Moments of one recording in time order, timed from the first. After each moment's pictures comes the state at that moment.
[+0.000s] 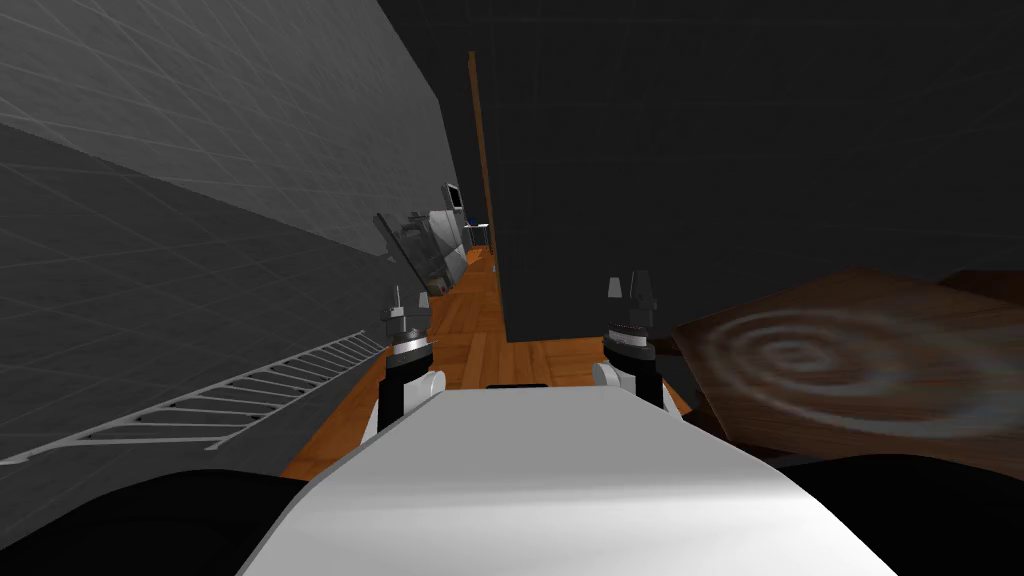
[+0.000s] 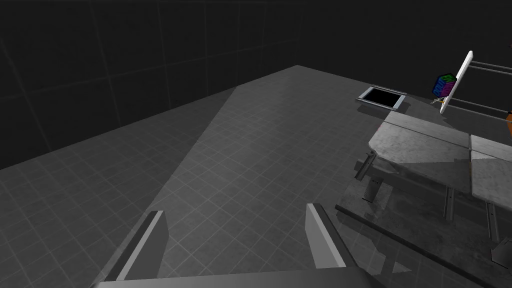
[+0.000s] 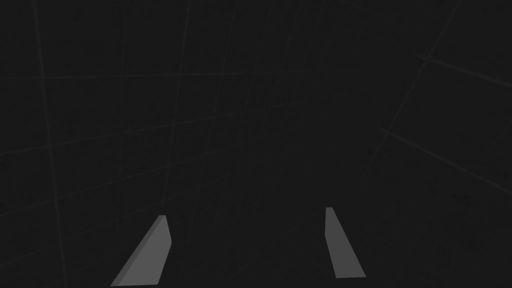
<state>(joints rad) 0.55 -0.04 0.06 -2.32 0.09 -0.43 0.17</state>
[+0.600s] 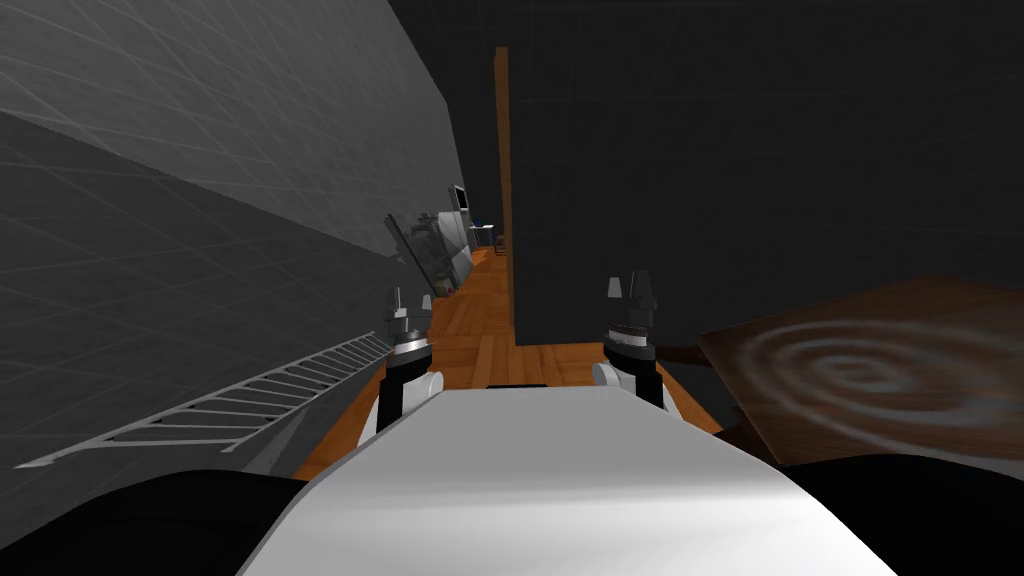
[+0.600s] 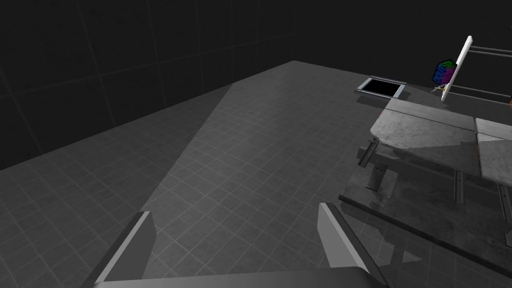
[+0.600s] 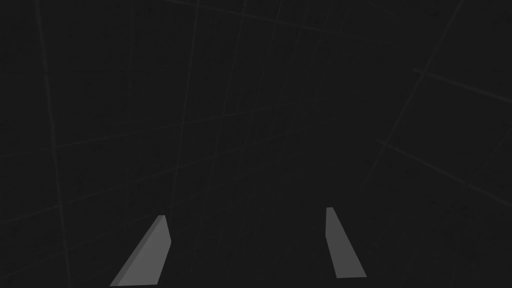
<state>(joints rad) 0.54 0.00 0.08 -2.28 0.09 -0.44 0.17</state>
